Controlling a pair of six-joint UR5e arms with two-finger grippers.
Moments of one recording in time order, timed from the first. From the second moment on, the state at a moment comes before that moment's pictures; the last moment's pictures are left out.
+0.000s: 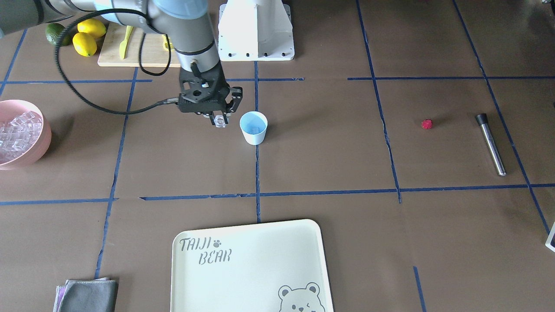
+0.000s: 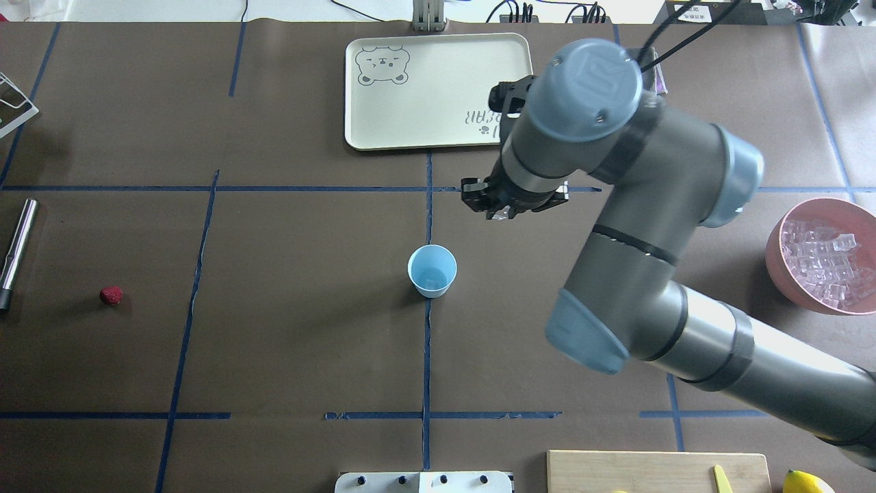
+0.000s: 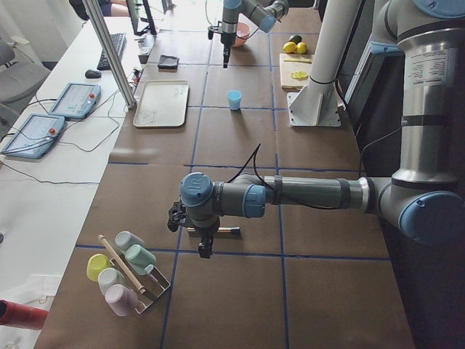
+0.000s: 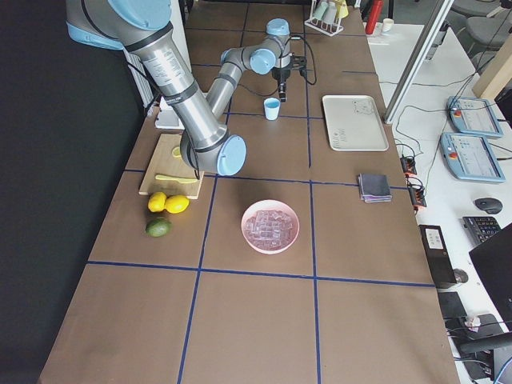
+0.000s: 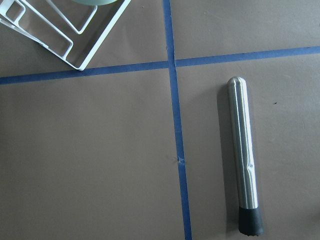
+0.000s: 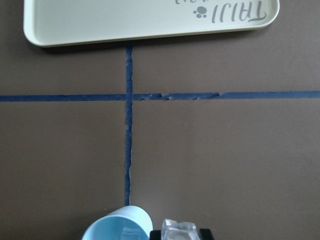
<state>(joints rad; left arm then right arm) -1.50 -1.50 -1.65 -1.58 -2.36 0.04 0.57 -0.82 1.79 -1.74 1.85 1.20</state>
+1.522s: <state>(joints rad) -1.50 -1.50 -1.65 -1.59 -2.36 0.04 0.47 -0.74 1.67 -1.74 1.75 1.27</state>
